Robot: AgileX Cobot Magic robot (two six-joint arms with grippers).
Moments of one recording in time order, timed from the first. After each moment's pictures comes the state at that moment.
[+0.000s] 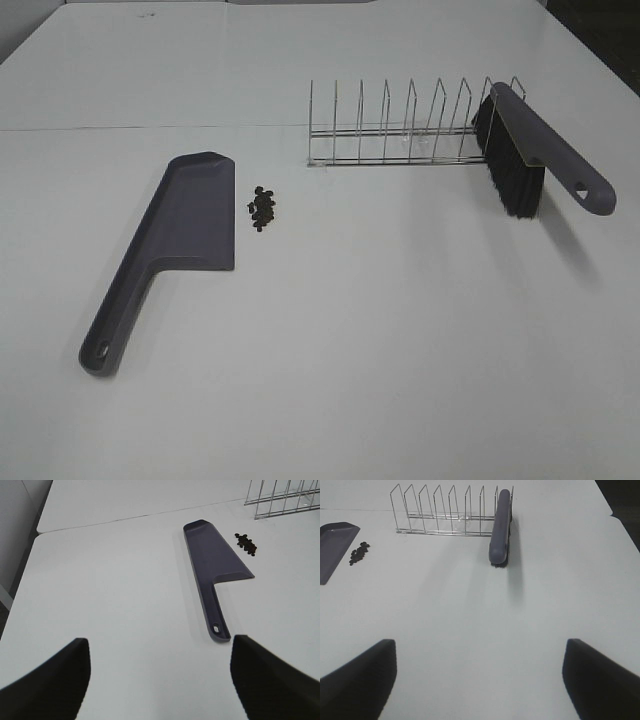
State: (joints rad) left arm -0.01 -0.01 -0.50 -0.14 1.06 0.18; right arm -0.01 0.00 -0.50 0.03 1.06 -0.05
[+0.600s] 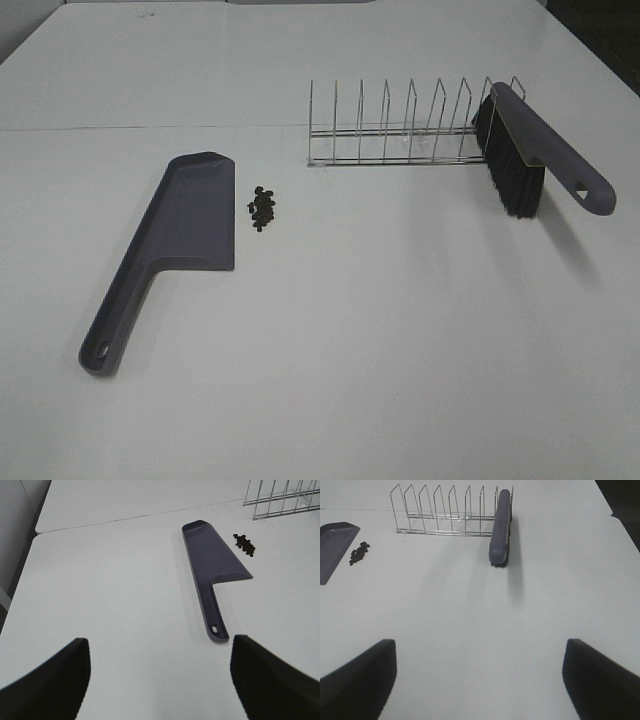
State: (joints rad) left arm -0.01 -0.01 -0.50 -0.15 1.06 0.18; right arm -0.01 0.00 -0.50 0.03 1.06 -0.05
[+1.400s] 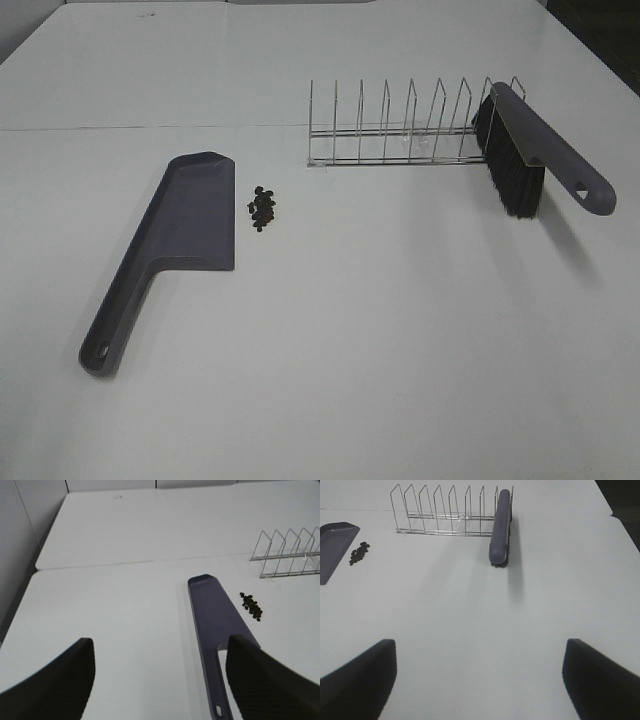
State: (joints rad) left arm -0.01 0.41 -0.56 -0.20 0.64 0.16; right arm -0.01 0.00 -0.50 0.03 1.06 -0.05
